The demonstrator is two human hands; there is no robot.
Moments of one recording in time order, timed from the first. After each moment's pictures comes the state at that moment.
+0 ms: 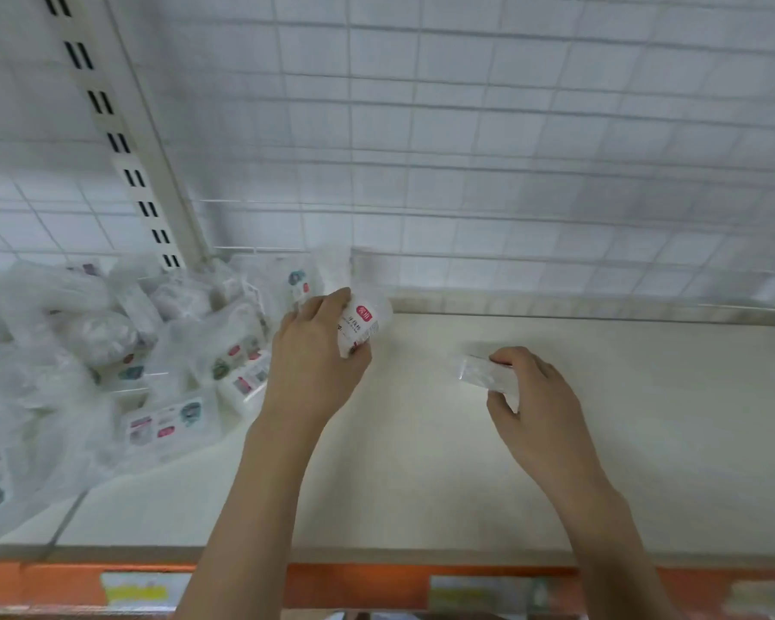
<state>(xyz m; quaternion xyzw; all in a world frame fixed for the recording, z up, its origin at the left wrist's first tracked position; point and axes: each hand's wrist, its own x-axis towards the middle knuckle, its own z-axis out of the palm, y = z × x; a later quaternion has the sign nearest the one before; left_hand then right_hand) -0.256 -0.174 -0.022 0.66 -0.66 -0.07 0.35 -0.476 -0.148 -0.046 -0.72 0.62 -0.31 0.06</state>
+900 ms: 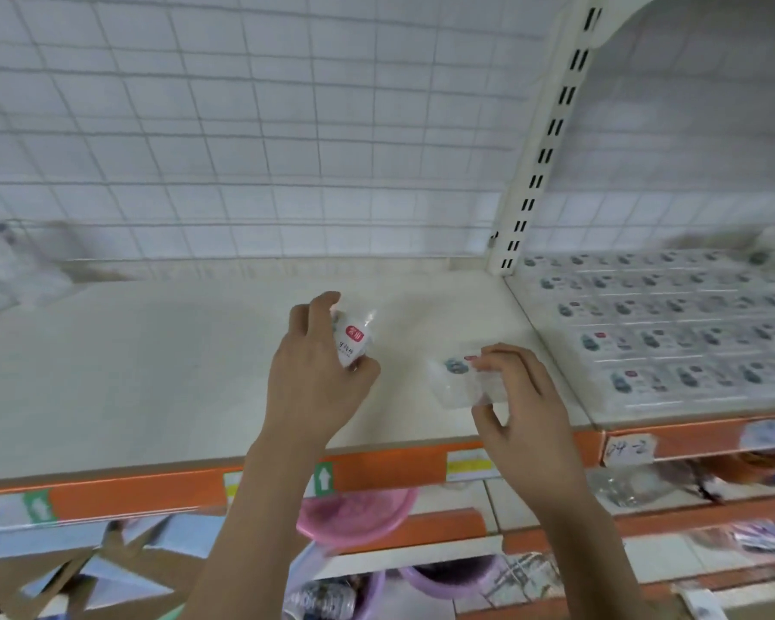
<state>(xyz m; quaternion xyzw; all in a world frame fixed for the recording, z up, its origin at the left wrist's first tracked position) -0.677 -0.096 -0.022 0.62 -0.67 -0.12 0.39 -0.877 -0.056 -0.050 -0.72 0.57 -0.40 0.02</state>
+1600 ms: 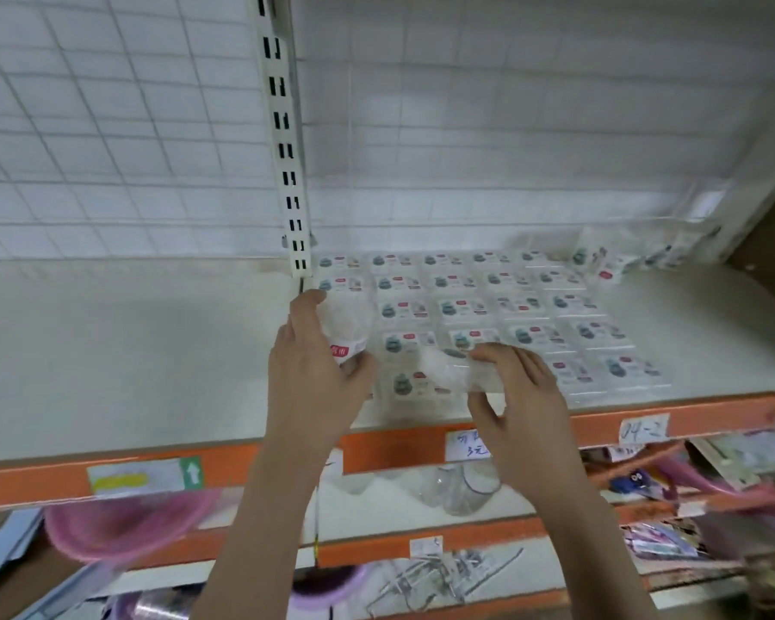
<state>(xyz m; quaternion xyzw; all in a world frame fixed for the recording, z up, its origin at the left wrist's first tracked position) -1.001 -0.084 -0.018 0.59 -0.66 -0.12 0.46 -1.198 -0.053 -0.040 -0.73 0.57 -0.39 -0.03</state>
